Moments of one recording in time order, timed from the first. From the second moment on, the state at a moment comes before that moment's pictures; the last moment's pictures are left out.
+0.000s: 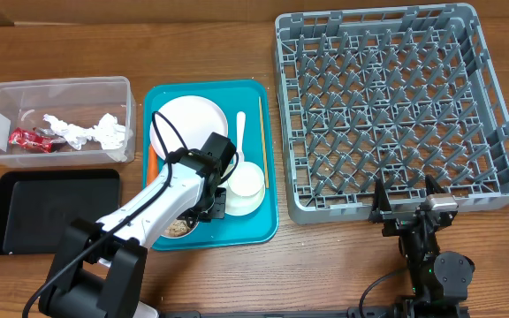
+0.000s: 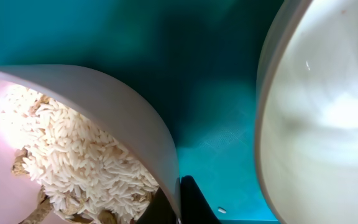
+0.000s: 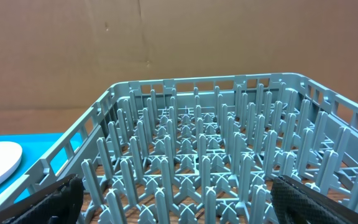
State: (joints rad) left arm -0.45 1.66 0.97 -0.93 -0.09 -0.41; right arm -0.05 0.01 0.02 -0.02 -0.13 0.06
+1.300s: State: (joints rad) left arm -0.40 1.48 1.23 -1.23 -0.05 -0.32; right arm -0.05 0.01 0.02 -0.02 -0.13 0.06
